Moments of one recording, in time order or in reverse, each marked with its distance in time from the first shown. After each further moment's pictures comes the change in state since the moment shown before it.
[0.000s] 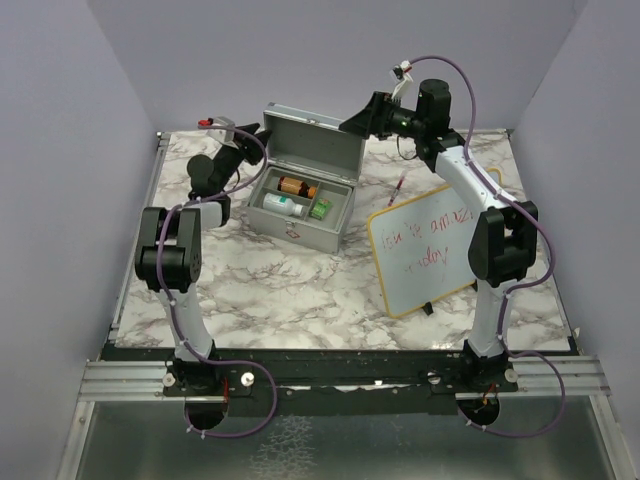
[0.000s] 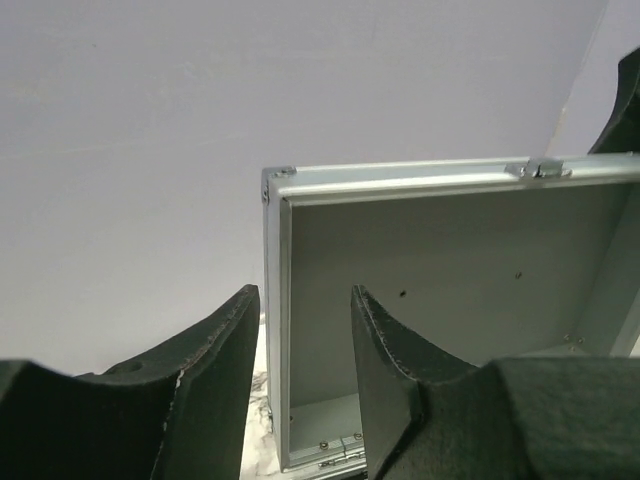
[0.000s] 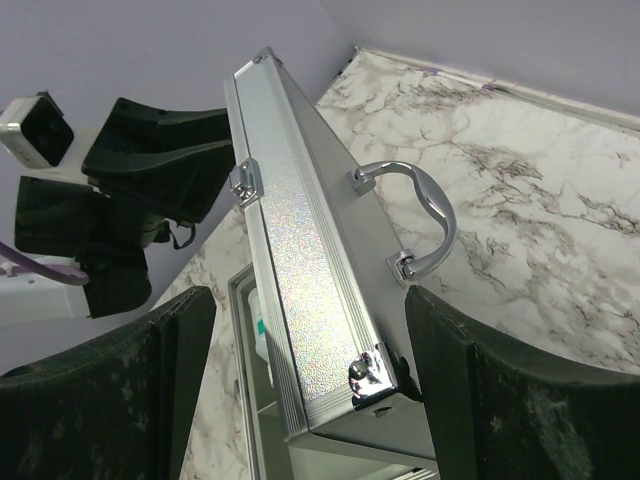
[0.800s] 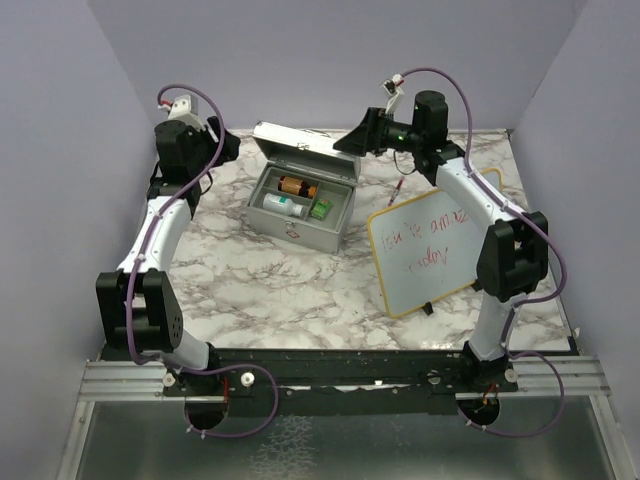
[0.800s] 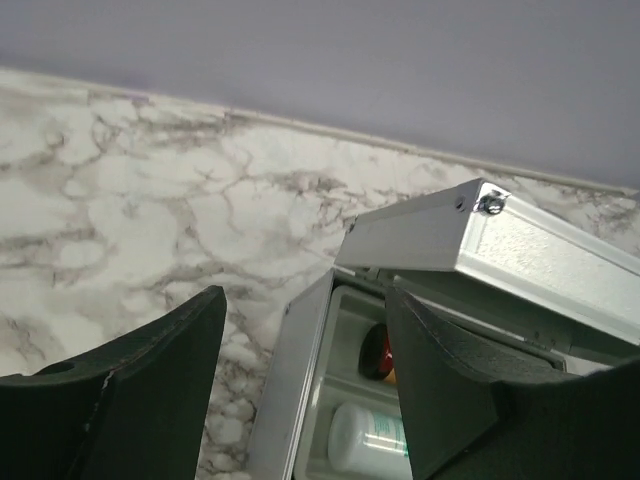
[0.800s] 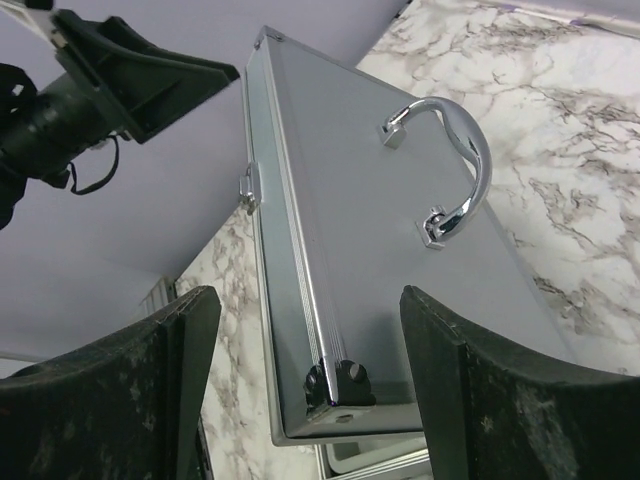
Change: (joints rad) left arm 0.060 -0.503 0.089 -1.201 -0.308 -0.058; right arm 0.042 -0.132 -0.174 -0.002 -0.057 -0.003
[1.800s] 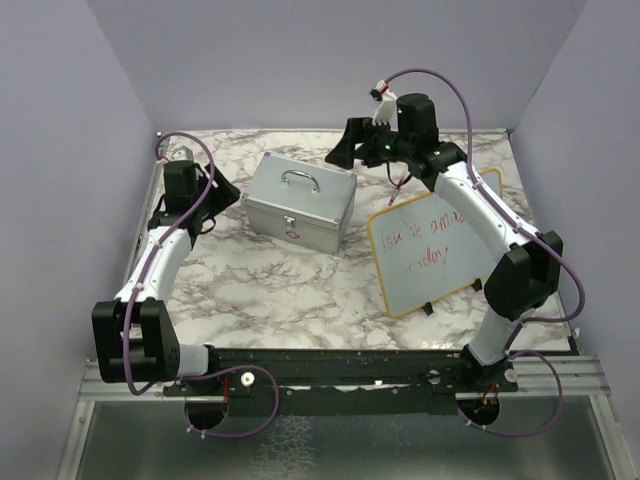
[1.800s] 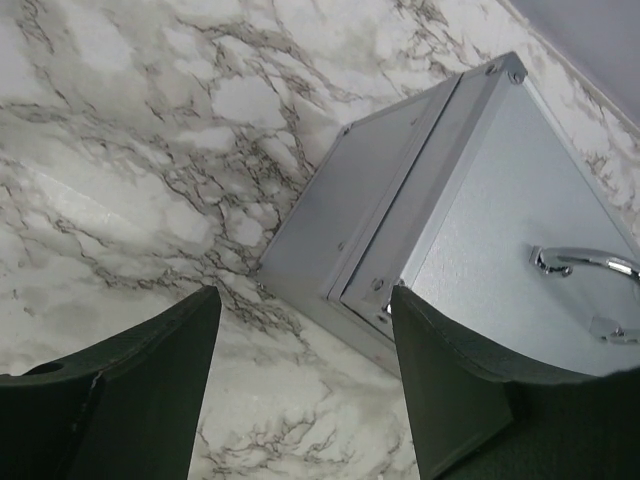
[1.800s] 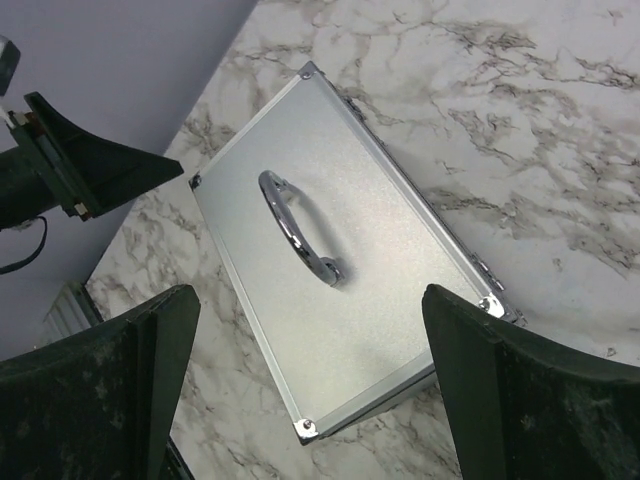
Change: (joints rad) left arm 0.003 -0.160 -0.245 -0.299 -0.122 -0.233; right arm 0.120 -0.127 0.043 -0.381 0.360 -0.168
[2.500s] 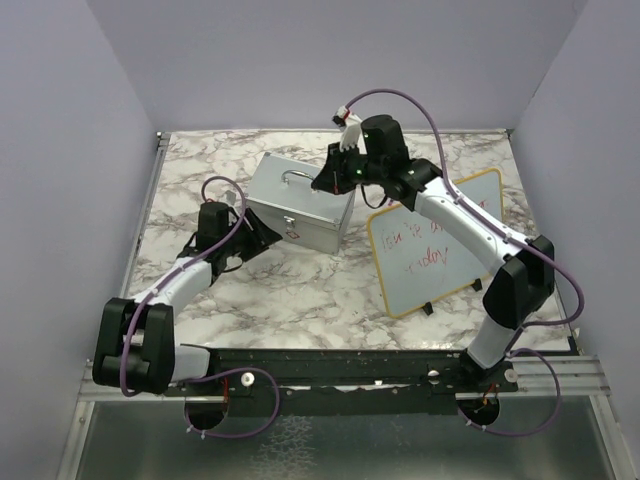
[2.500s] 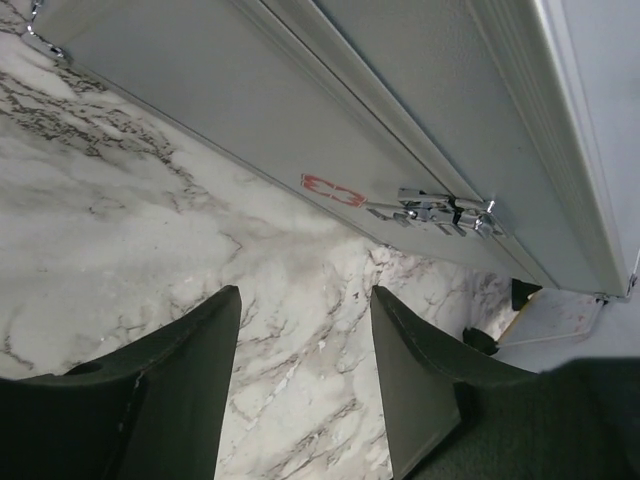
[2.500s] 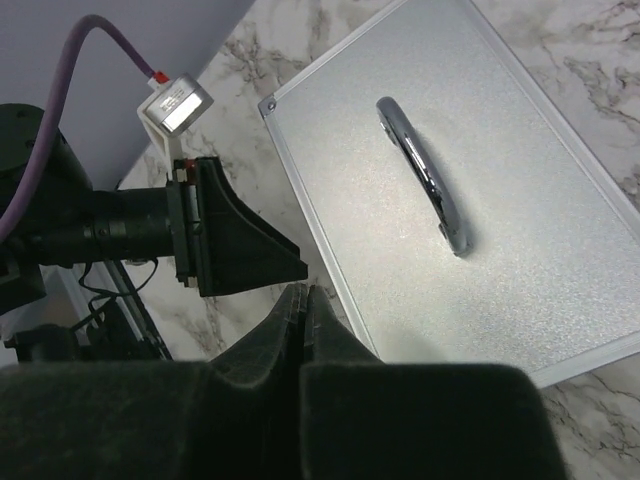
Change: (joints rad) left arm -0.171 -0.059 -0.378 0.227 0.273 -0.187; right arm 0.186 -0.046 -0.064 -0.026 0.076 -0.039
